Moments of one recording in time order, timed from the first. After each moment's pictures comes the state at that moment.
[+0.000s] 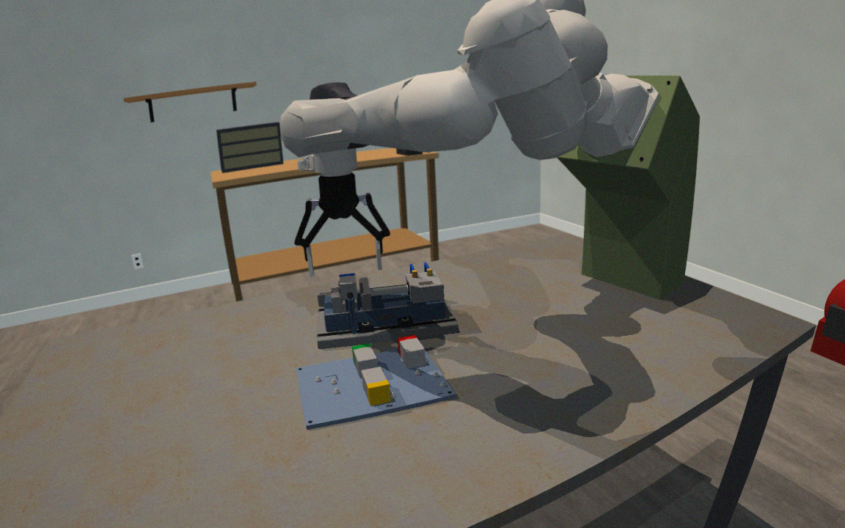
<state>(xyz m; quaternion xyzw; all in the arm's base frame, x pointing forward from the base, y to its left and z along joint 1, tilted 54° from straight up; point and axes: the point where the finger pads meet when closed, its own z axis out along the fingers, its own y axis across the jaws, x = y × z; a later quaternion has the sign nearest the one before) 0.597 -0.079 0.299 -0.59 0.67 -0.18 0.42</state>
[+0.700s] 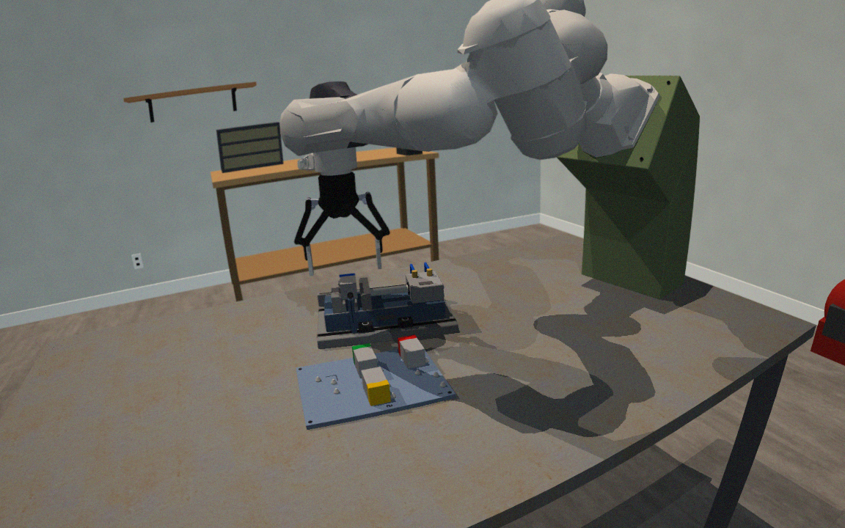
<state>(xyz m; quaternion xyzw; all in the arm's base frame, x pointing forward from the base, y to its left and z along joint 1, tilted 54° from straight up) 0.595 -0.080 0.300 -0.59 0.67 -0.18 0.42</state>
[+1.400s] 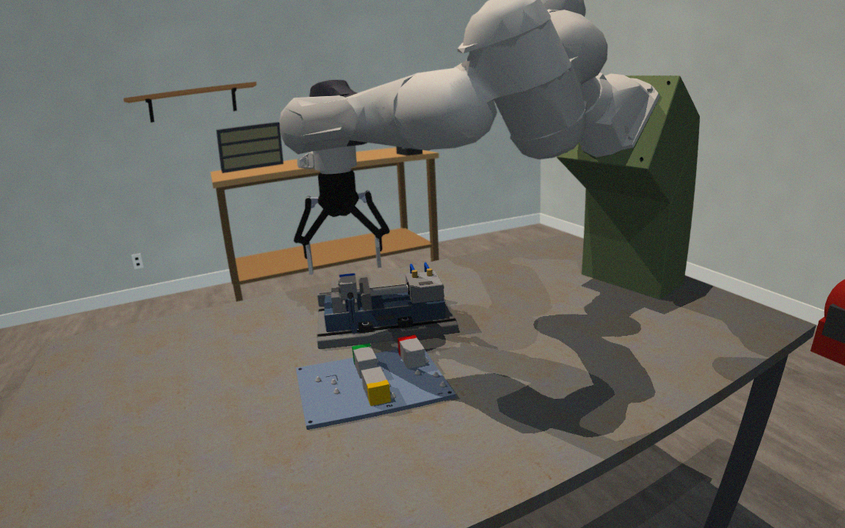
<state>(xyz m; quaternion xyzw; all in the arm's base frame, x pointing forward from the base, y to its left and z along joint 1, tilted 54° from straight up) 0.593 -0.081 0.302 -0.59 0.67 -0.18 0.42</state>
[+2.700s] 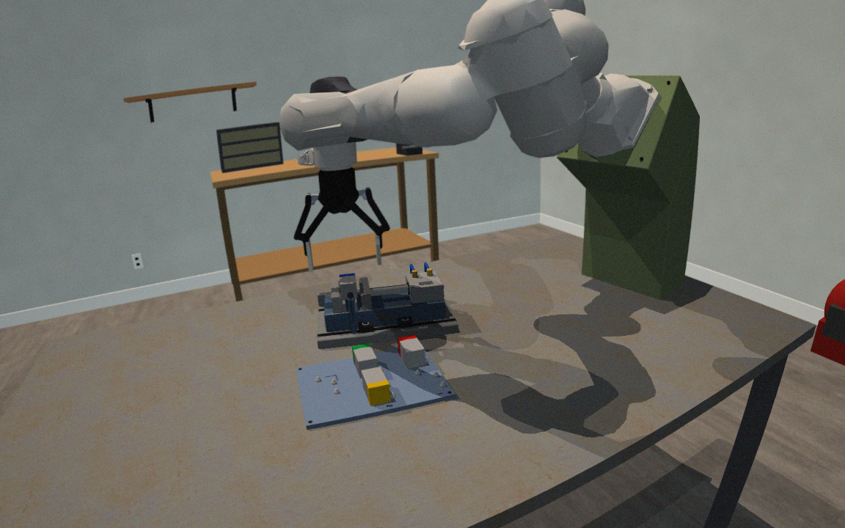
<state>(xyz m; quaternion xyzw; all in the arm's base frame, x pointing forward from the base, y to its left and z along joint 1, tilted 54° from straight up) 0.588 -0.082 0.305 -0.58 0.67 -0.18 0.42</state>
